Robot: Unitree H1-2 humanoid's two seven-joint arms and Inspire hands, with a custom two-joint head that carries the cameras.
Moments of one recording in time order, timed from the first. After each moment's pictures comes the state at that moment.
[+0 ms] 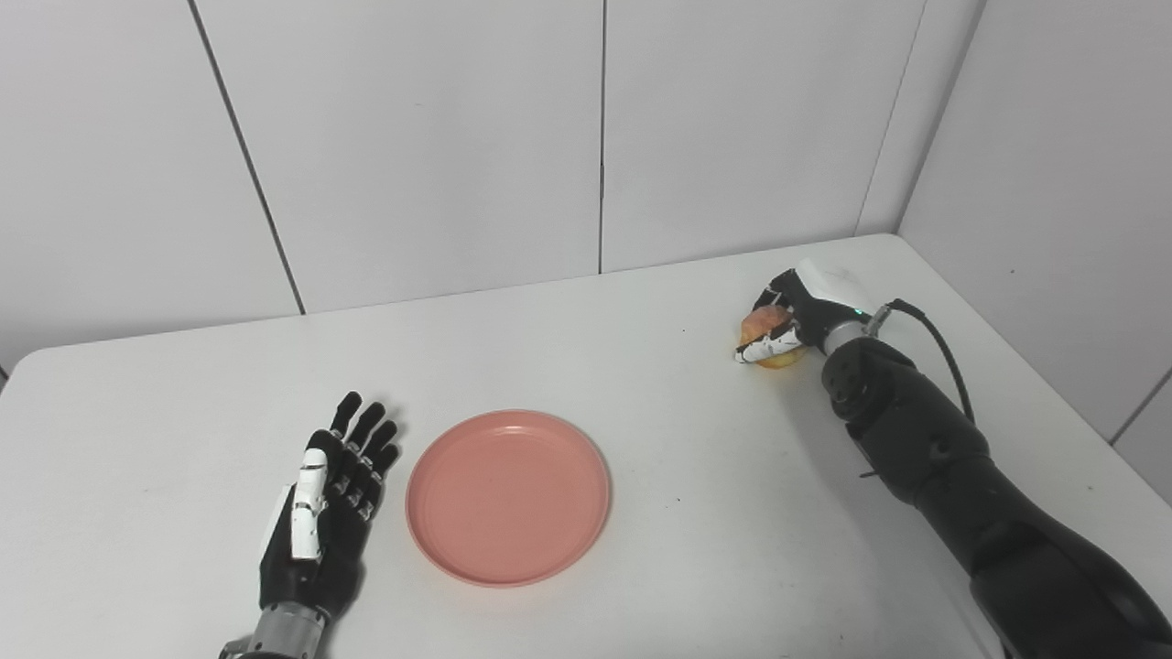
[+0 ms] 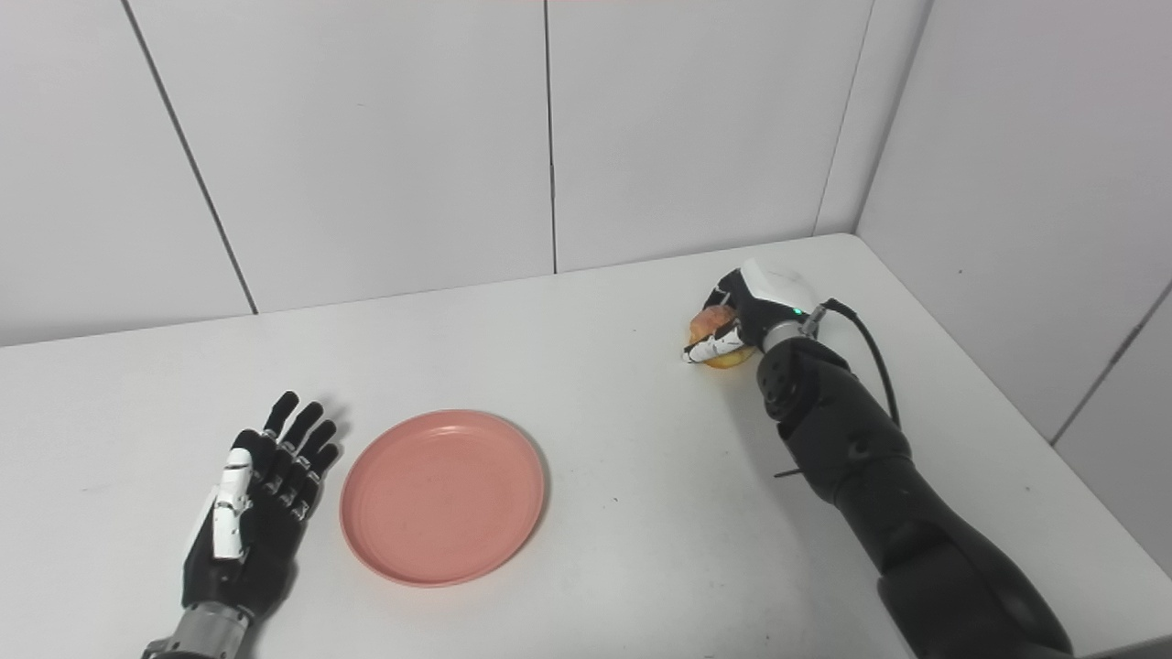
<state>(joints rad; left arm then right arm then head) -0.21 0.03 0.05 0.17 -0.35 0.06 -0.26 -0.77 -0.47 0.24 0.76 -0.59 0.26 -0.03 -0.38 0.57</state>
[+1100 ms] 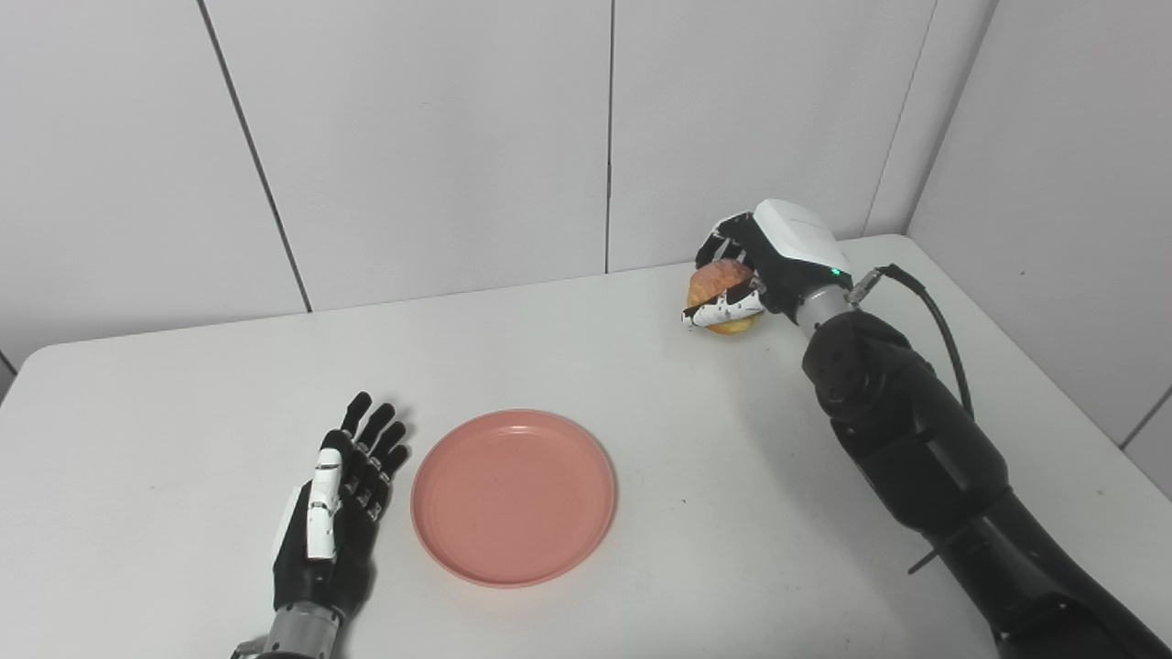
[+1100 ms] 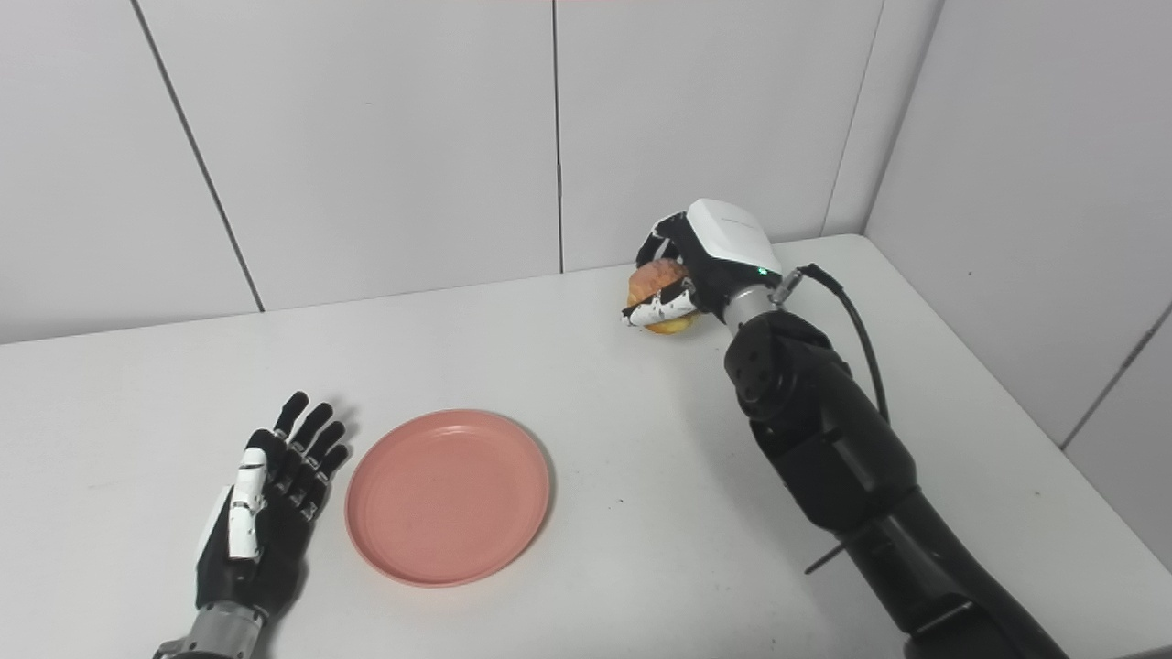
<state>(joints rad) -0.20 -0.01 0.02 0.14 -0.29 0.06 -0.20 -0.64 -0.46 0.24 0.01 -0.68 0.47 0.21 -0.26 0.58</state>
